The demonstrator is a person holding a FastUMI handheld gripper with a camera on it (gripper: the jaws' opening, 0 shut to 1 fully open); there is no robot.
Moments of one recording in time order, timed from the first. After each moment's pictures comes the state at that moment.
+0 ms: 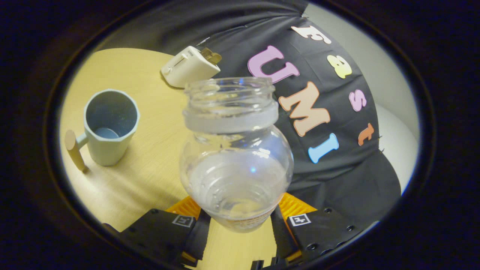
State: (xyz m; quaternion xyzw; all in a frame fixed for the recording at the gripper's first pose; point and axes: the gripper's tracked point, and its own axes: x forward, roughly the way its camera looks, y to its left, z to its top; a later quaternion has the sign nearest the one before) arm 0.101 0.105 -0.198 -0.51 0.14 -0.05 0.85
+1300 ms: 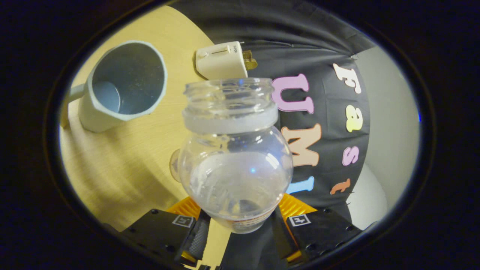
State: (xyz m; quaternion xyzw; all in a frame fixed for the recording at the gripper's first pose) arm 0.124 0.136 -0.189 -0.68 0.08 -0.04 0.73
